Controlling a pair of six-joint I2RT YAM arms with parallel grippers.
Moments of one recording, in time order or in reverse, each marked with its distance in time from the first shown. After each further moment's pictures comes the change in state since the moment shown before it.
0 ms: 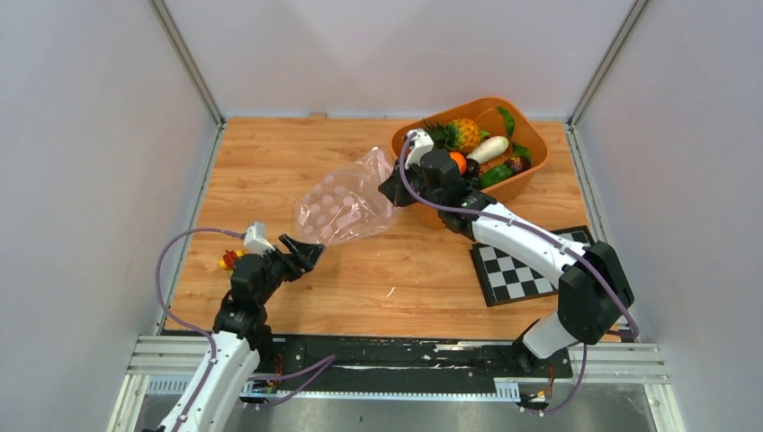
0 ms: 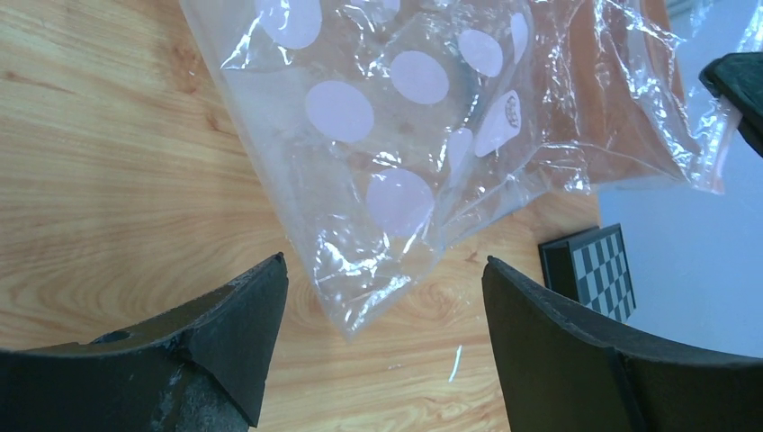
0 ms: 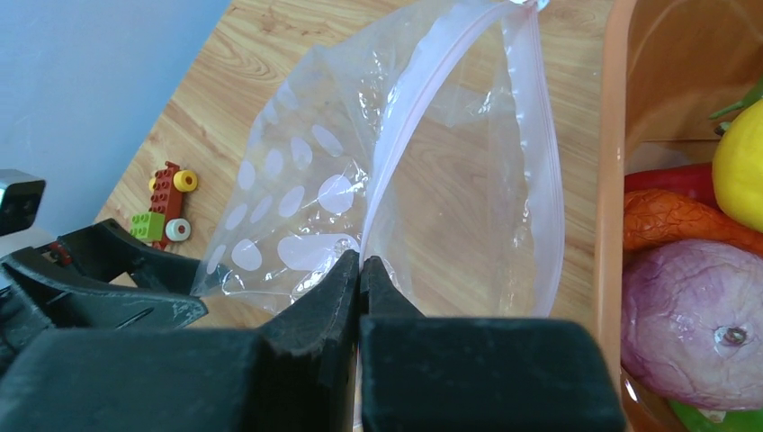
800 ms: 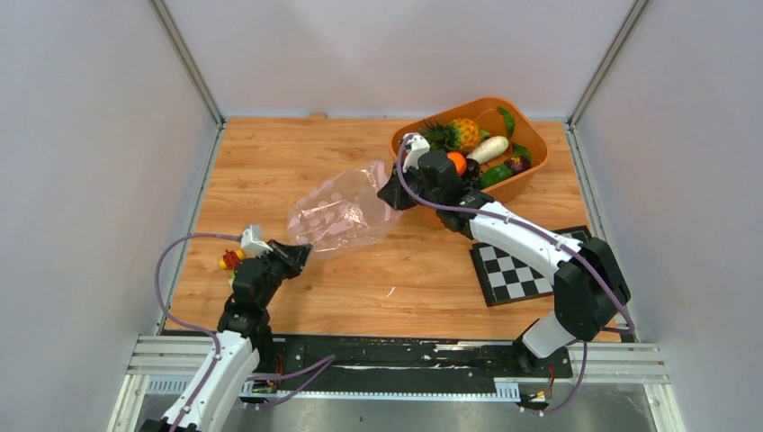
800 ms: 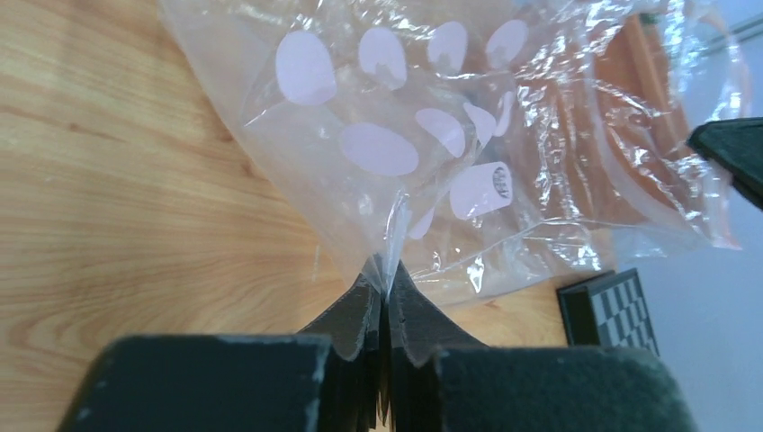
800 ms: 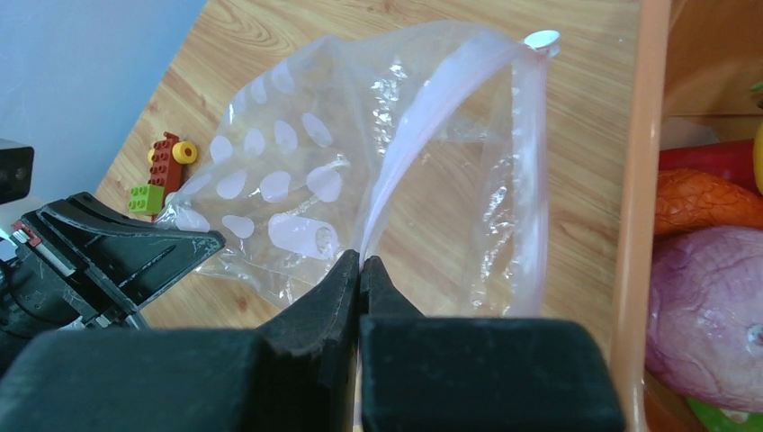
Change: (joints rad) left arm 0.000 0.067 -0.098 0.262 -0.090 -0.006; right arm -0.009 0.025 0.002 -0.023 -0.067 -0.004
